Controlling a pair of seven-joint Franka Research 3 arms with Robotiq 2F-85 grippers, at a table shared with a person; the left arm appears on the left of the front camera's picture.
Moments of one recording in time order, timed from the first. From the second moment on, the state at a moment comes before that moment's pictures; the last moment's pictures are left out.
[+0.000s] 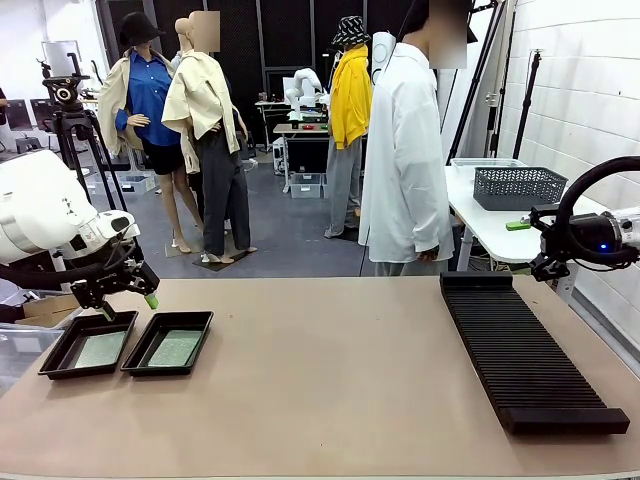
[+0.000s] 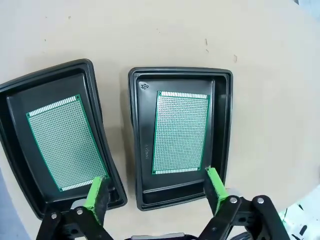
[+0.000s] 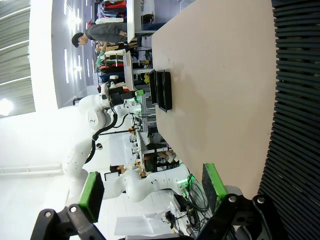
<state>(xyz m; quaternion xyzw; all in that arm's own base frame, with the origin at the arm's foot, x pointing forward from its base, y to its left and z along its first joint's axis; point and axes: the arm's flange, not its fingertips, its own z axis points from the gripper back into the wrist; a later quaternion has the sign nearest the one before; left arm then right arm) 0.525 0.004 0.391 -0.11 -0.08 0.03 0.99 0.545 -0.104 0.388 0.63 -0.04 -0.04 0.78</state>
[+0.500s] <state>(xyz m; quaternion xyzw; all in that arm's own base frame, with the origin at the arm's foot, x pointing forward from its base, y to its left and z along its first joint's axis) 0.525 0.004 0.391 -0.11 -0.08 0.03 0.99 0.545 -0.104 0.388 0.63 -0.04 -0.04 0.78</state>
